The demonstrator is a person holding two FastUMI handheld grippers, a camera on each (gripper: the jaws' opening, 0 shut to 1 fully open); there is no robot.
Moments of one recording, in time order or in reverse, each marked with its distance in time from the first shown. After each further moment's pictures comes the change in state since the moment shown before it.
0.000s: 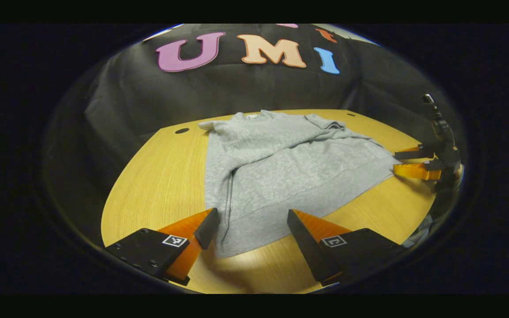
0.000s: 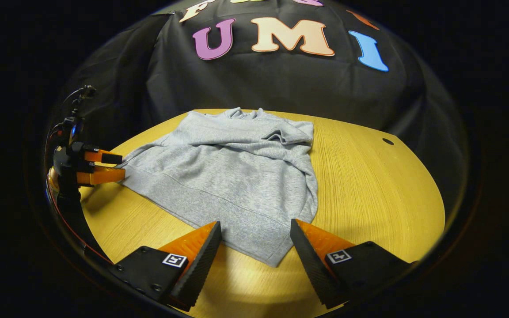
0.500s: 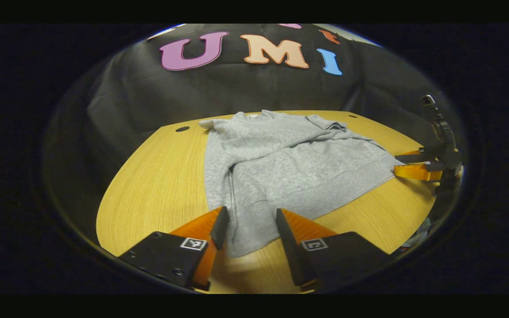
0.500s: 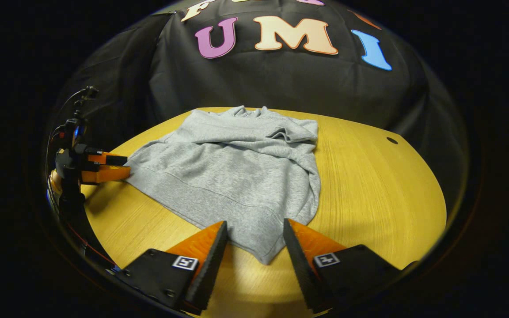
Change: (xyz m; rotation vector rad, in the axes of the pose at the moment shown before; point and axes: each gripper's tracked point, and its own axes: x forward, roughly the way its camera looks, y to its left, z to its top) left arm 0.001 -0.008 0.001 -0.051 -0.015 -0.019; right arm 0.001 0.014 -0.002 0.004 0.008 0.050
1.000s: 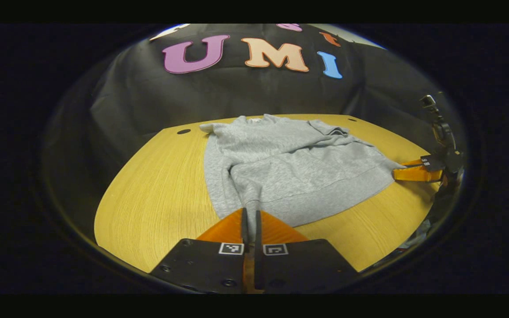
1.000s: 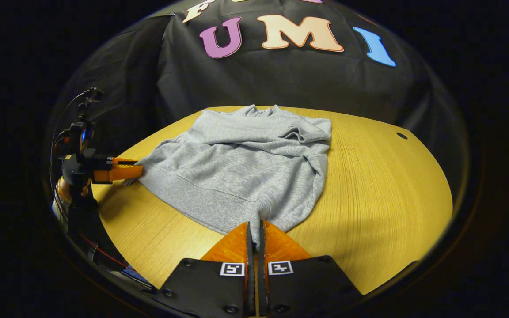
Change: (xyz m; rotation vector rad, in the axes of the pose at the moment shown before) left arm -0.006 -0.006 0.000 -0.014 -0.039 0.022; right arm -0.010 0.019 -0.002 0.016 0.018 0.039
